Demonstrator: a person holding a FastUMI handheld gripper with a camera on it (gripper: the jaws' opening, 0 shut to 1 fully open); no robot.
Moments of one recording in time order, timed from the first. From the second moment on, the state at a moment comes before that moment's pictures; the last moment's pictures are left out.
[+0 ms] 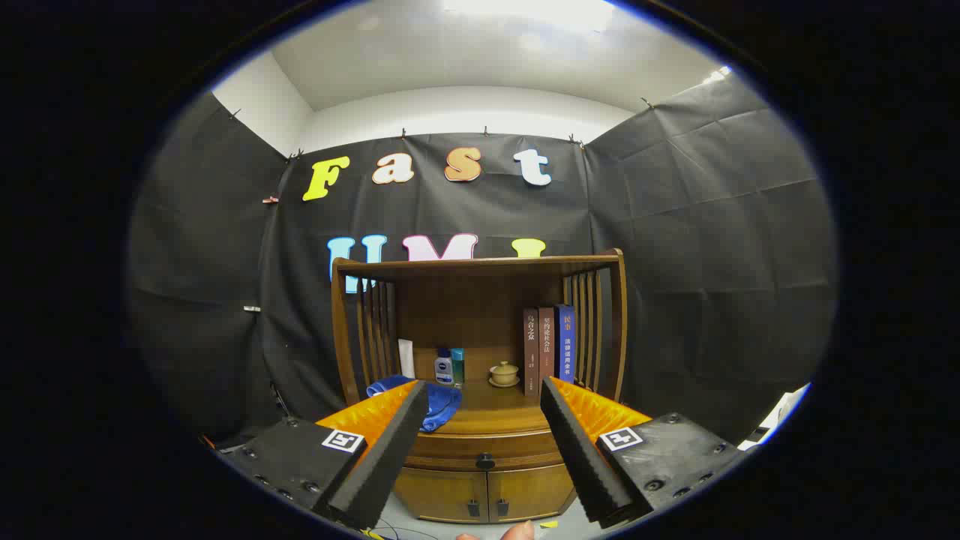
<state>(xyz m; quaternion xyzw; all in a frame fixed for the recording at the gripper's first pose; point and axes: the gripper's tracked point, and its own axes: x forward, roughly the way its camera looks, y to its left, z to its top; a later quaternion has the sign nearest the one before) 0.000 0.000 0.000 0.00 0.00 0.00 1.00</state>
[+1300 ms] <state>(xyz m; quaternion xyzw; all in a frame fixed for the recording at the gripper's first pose) 0.057 -0.007 -0.068 0.01 -0.01 -0.01 1.00</state>
